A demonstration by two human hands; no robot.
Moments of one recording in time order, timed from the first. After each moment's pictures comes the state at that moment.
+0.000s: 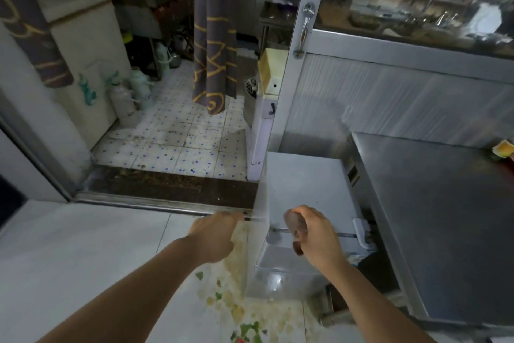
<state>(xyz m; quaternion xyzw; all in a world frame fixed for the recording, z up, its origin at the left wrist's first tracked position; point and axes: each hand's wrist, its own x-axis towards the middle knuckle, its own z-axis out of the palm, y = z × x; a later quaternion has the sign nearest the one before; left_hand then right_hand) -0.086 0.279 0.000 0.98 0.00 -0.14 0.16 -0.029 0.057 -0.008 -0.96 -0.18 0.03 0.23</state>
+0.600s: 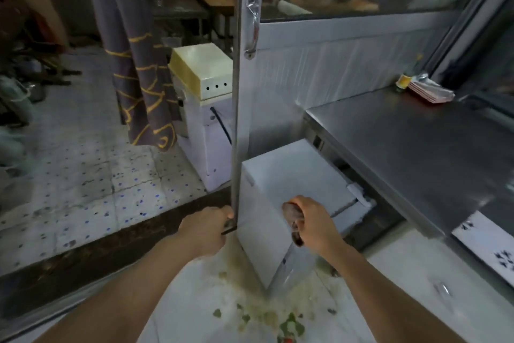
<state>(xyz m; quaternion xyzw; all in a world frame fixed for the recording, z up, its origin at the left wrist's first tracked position) 0.064 0.431 0.004 0.94 -0.23 -0.21 0.11 0.010 0.190 -0.007 -0.97 0.05 0.02 0.23</state>
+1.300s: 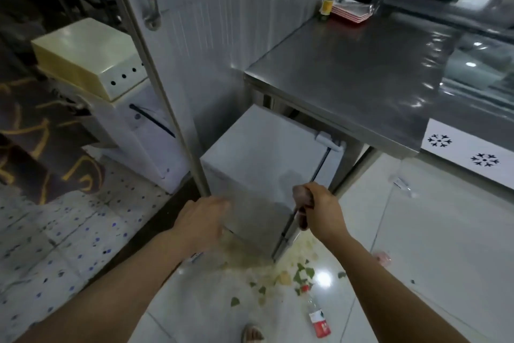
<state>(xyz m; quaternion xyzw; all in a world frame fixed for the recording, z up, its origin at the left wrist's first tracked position) 0.169 0.396 -0.031 0.85 -0.48 -0.20 0.02 0.013 0.199 -0.059 -0.86 0.36 -0.10 0.36</state>
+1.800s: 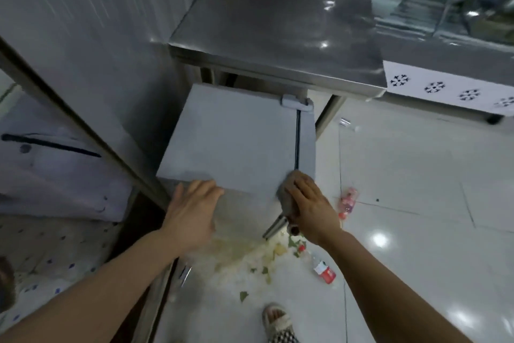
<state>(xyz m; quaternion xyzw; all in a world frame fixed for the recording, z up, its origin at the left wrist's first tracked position) 0.279 0.348 -0.131 0.75 -0.65 -0.14 -0.01 0.037 0.232 -0.153 -0.88 0.45 0.06 0.16</state>
